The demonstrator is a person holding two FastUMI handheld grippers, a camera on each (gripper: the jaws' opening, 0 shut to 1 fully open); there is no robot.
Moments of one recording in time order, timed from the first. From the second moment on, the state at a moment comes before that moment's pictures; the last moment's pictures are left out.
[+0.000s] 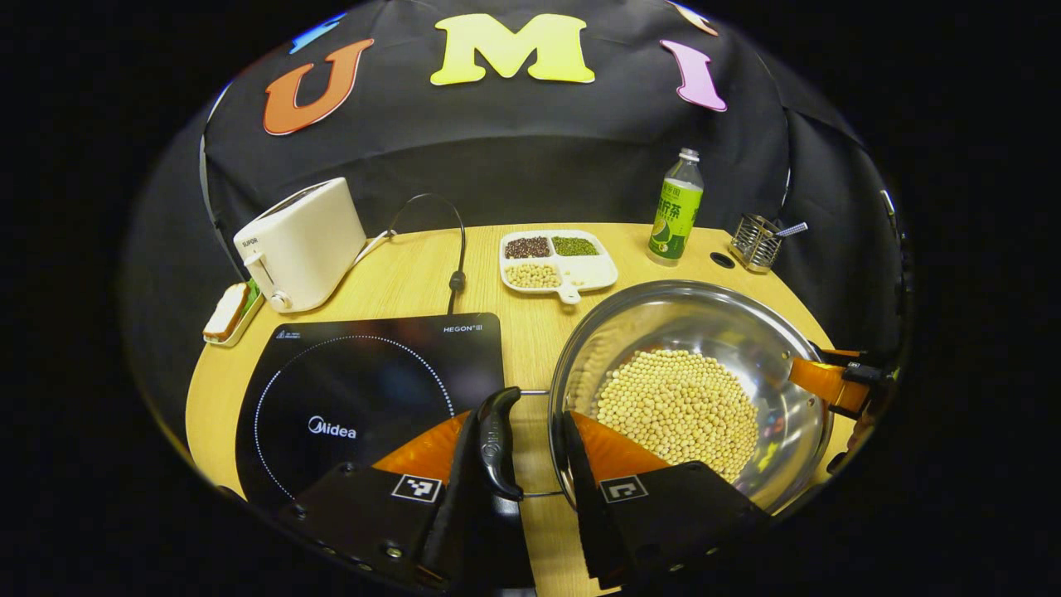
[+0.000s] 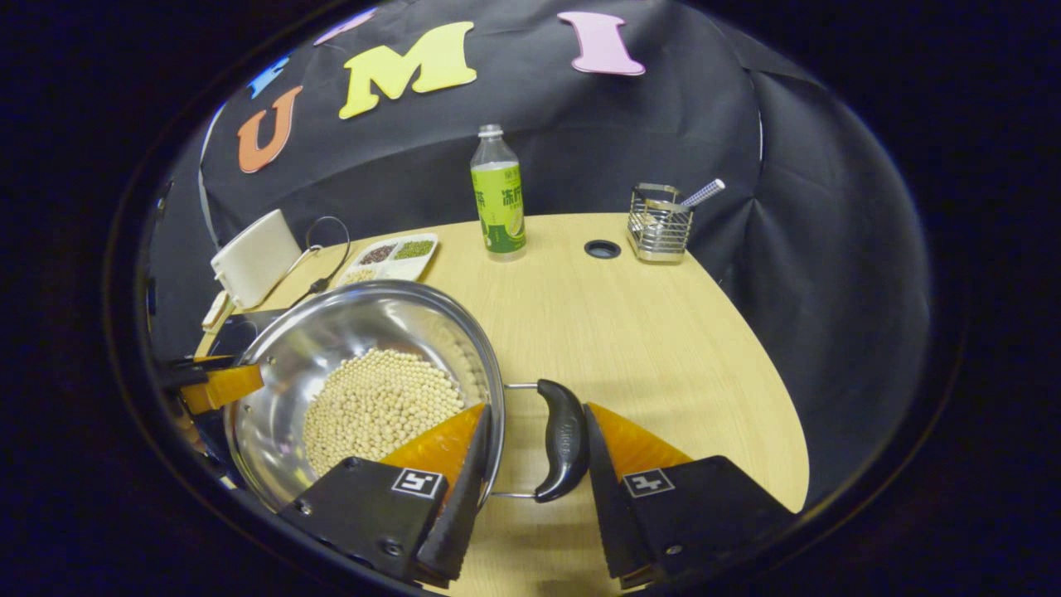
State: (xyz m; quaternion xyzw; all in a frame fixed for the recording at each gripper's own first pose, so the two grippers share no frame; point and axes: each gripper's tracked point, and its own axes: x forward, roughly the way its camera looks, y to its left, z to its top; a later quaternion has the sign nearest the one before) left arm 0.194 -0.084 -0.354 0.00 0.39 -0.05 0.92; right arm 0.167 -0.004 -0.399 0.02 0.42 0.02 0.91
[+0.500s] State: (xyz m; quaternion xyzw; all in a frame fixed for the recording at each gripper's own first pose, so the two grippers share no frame) left arm 0.202 -0.079 -0.330 -0.02 0.35 -0.07 0.93; right arm 0.153 0.005 -0.321 0.02 0.41 0.02 0.91
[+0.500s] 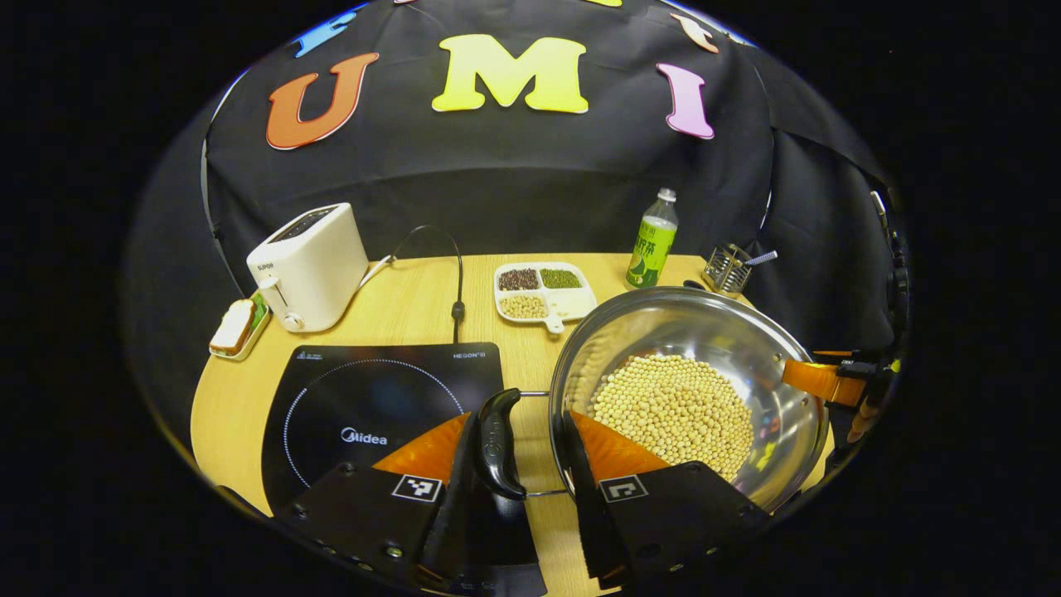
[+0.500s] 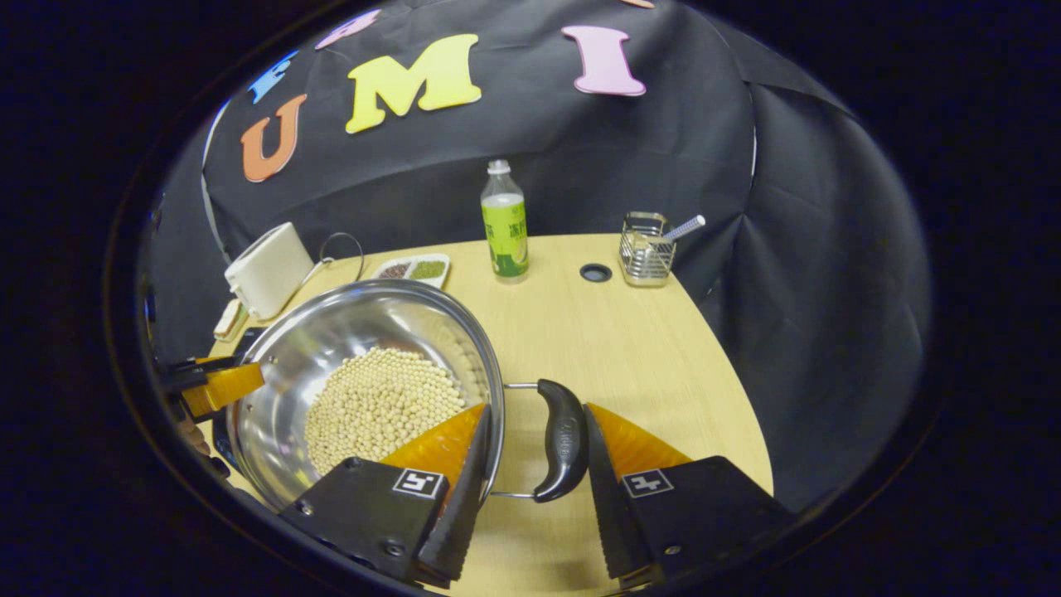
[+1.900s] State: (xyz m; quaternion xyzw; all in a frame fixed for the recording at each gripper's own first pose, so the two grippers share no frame) left arm 0.208 0.054 -0.244 -0.02 0.28 0.00 0.96; right arm 0.182 0.196 -0.187 0.01 0.38 0.11 0.92
